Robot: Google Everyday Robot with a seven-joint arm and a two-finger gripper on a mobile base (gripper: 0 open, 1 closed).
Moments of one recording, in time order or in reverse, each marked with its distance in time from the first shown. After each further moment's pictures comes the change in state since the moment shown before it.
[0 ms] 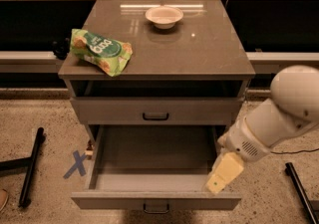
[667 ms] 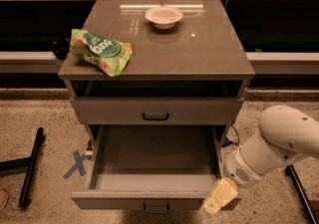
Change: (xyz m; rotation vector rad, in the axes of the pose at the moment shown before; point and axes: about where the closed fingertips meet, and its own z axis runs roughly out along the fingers) arm 0.061 -0.015 0.075 -0.011 0.066 0.139
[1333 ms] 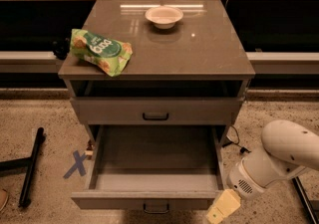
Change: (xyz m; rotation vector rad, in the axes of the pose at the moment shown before) arm 0.034 -0.004 0.026 -0.035 0.016 0.085
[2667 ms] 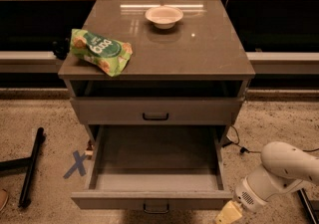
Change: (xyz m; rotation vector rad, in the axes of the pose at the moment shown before) arm 0.063 -0.069 0.064 -0.015 0.059 0.207
